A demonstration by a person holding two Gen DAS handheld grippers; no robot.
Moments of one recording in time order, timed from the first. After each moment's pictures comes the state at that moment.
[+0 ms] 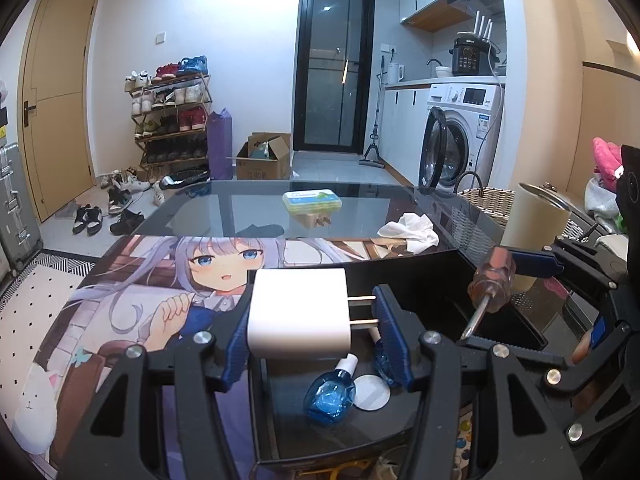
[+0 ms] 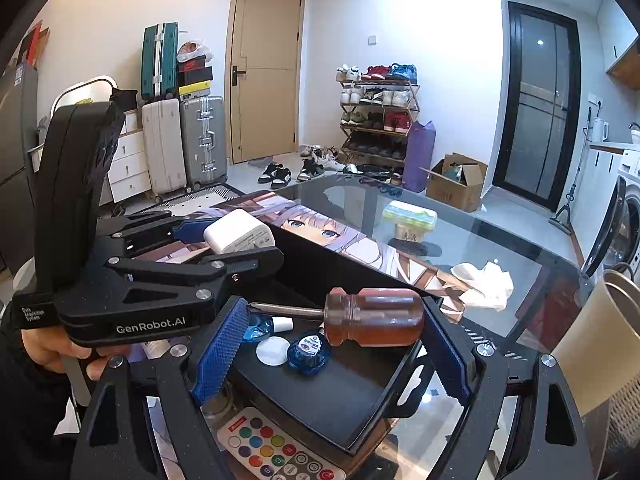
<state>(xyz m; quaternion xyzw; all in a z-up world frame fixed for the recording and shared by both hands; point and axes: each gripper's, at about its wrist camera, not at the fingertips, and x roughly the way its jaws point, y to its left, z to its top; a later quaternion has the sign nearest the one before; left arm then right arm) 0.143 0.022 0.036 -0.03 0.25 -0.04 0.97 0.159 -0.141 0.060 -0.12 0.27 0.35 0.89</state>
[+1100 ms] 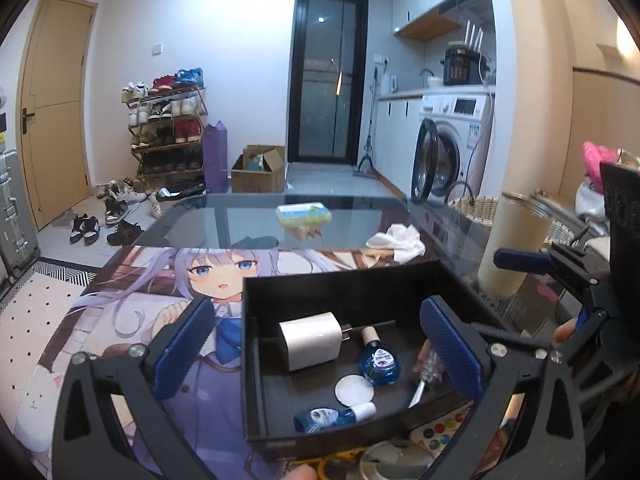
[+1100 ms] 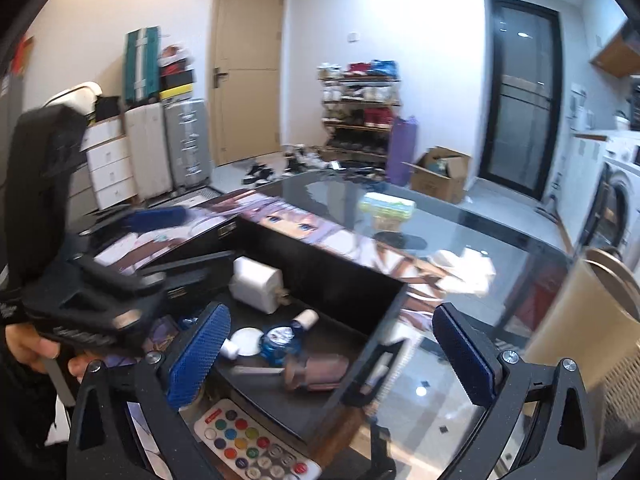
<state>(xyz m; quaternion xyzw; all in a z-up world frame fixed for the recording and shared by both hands) 0.121 0.022 0.052 -0.03 0.23 -0.06 0.97 0.176 -0.166 0.053 -0.10 0.28 0.30 0.90</state>
